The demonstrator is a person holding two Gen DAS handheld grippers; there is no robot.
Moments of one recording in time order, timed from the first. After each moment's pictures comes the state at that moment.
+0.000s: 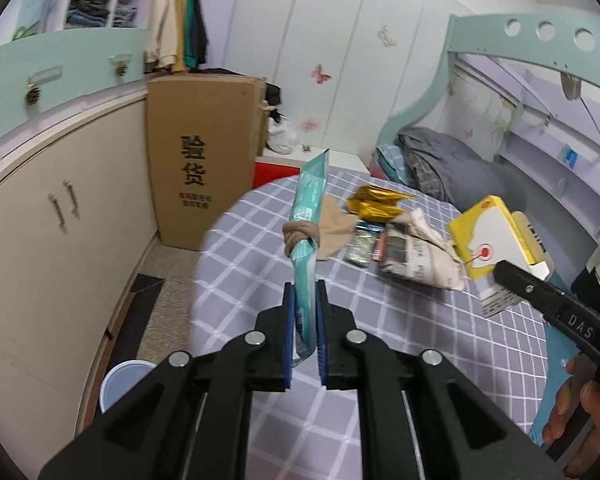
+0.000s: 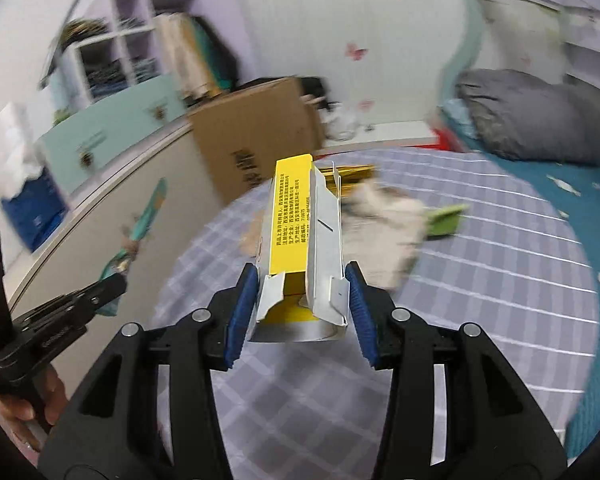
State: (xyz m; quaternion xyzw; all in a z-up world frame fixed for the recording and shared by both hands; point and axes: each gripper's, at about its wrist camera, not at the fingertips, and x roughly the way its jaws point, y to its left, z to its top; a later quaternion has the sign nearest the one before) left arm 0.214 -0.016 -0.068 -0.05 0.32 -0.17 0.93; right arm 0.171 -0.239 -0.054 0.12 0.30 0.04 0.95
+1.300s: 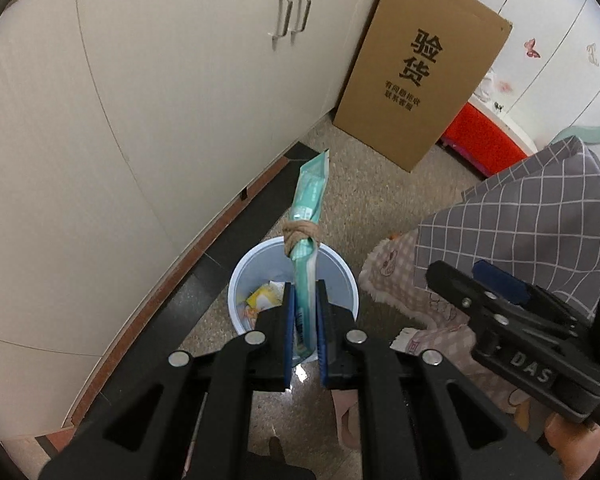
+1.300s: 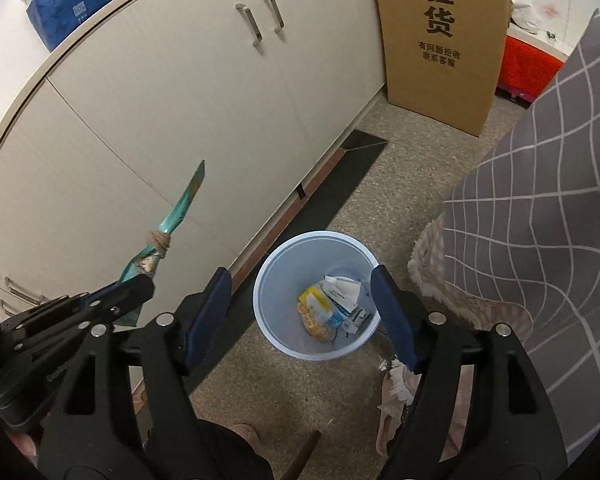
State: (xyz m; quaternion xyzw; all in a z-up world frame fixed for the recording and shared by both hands) left arm 0.251 0.277 -0.273 -0.16 0.50 0.07 0.85; right arm 0.299 0.105 -0.266 0.03 0.50 0.23 0.83
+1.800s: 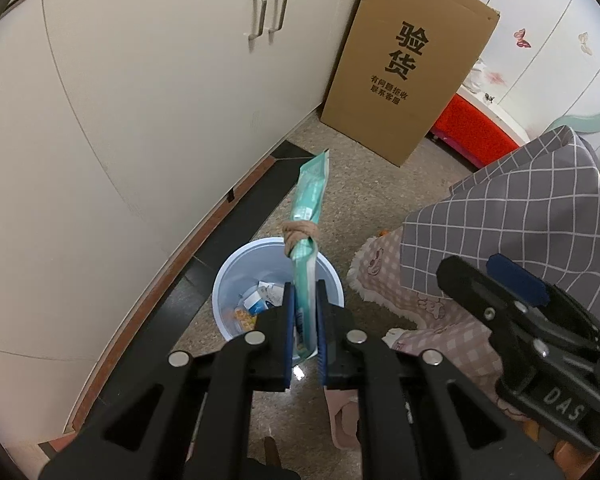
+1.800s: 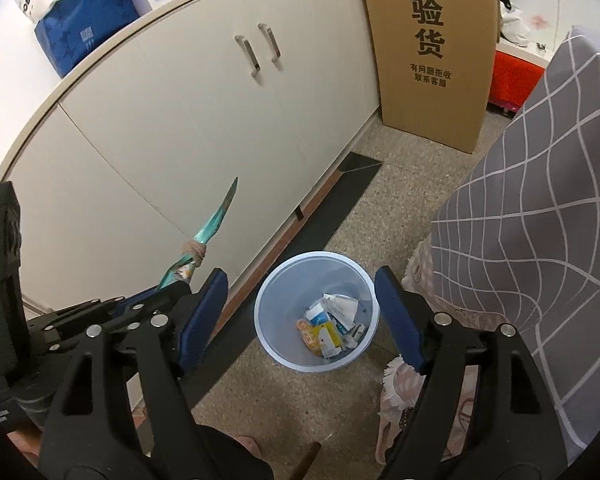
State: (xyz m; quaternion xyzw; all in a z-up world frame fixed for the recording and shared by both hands) left arm 0.263 0.255 -0.268 -0.14 0.50 0.05 0.85; right arm 0.294 0.089 -0.240 0.04 0.47 0.23 0.85
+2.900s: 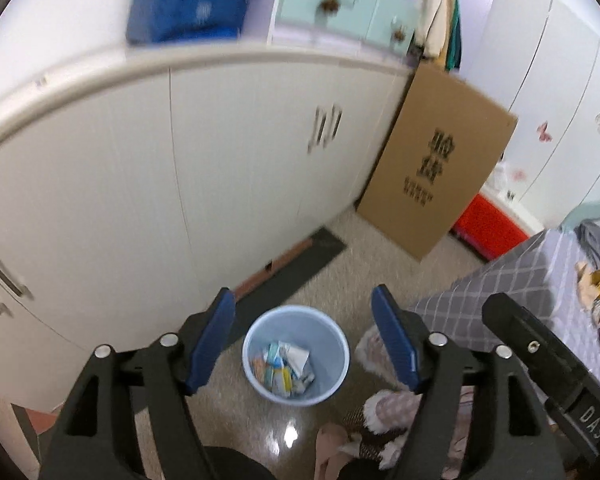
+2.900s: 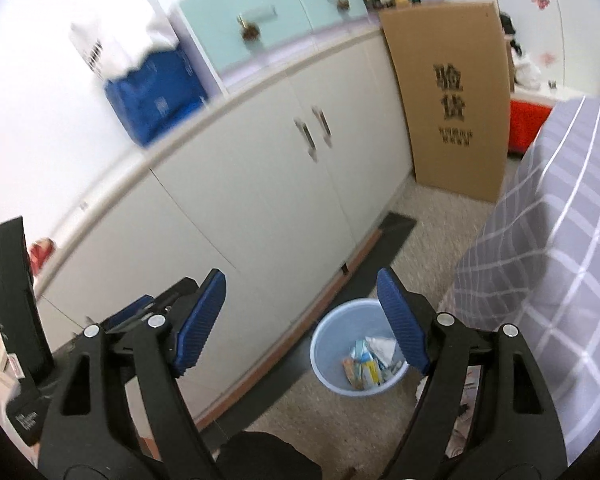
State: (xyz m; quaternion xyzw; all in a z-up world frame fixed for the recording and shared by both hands) left arm 0.180 0.261 -0.144 -0.18 0.36 0.17 0.90; right arm 0.229 0.063 -0.121 0.10 0.36 0.29 0.88
